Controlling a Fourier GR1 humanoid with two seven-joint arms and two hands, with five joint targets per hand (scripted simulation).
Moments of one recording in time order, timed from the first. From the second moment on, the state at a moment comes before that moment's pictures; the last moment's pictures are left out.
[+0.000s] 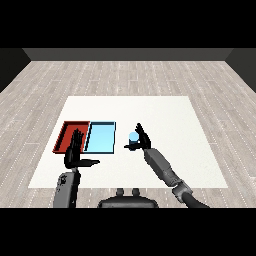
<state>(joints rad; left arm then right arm) 0.04 0.05 0.07 -1.66 0.08 -0.09 -0.32 -0.60 0.00 0.35 -0.67 -0.55 -0.15 -0.44</state>
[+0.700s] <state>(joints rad) 0.05 0.05 0.08 -1.70 0.10 -0.10 -0.28 -0.69 0.00 0.49 -0.57 -0.69 -0.19 -0.46</state>
